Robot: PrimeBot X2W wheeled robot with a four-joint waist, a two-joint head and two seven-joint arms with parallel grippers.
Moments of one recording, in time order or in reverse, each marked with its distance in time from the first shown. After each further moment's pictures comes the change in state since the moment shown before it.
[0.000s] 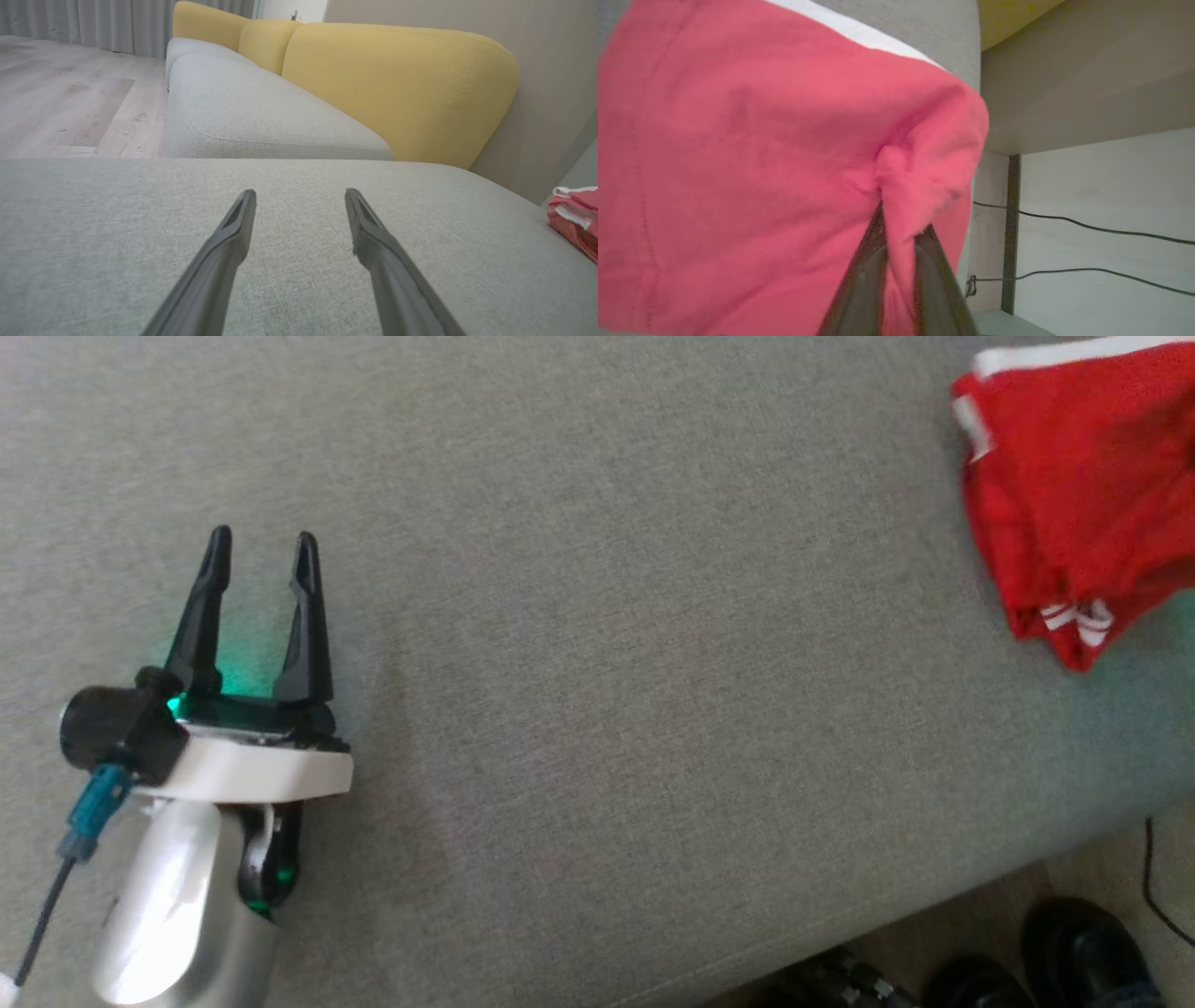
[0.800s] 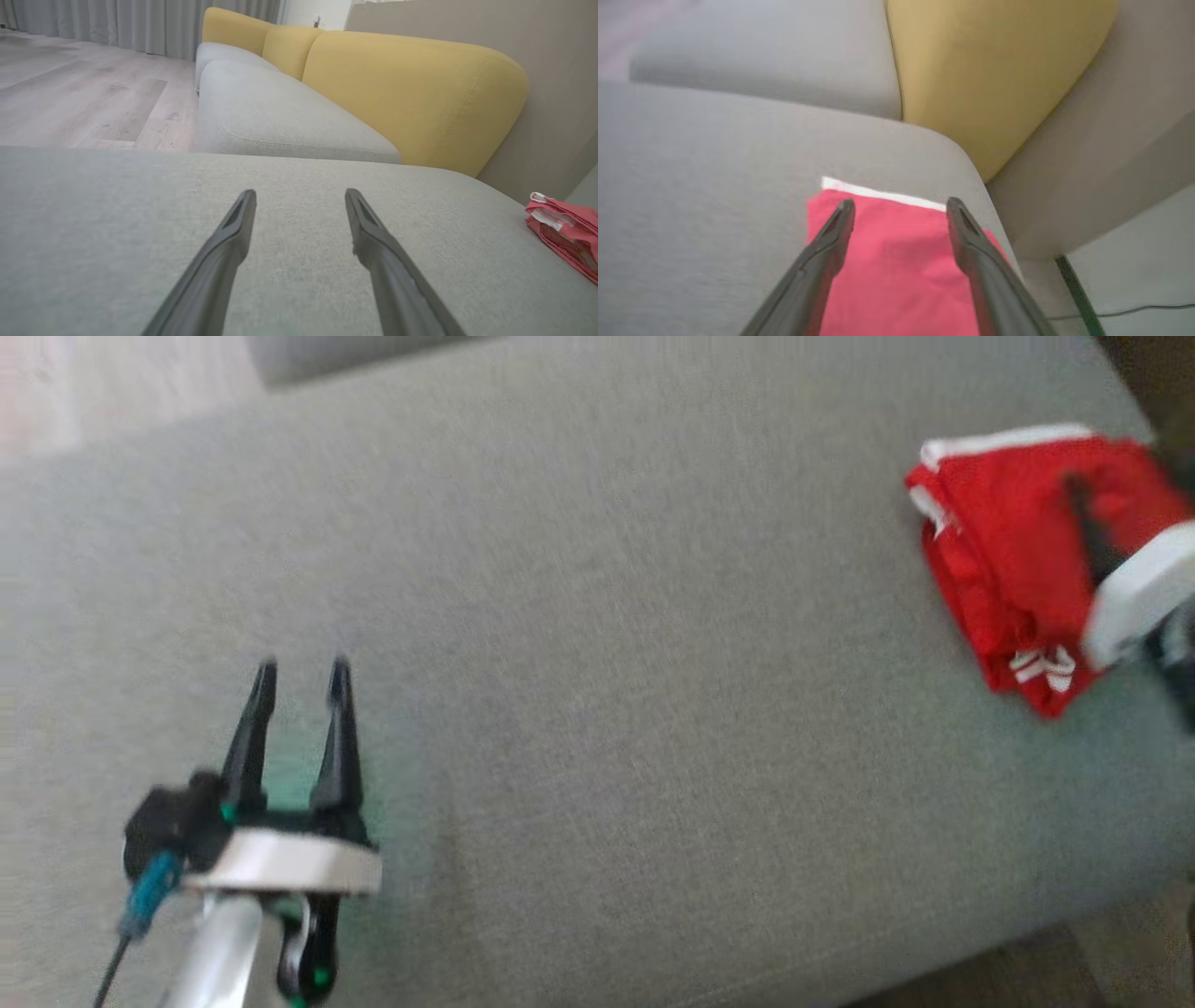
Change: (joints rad) left arm 0.130 -0.046 -0.003 0.102 -0.042 0.004 -0.008; right arm 0.190 0.292 -0.347 0.087 -0.195 0.000 -0.410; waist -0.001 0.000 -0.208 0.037
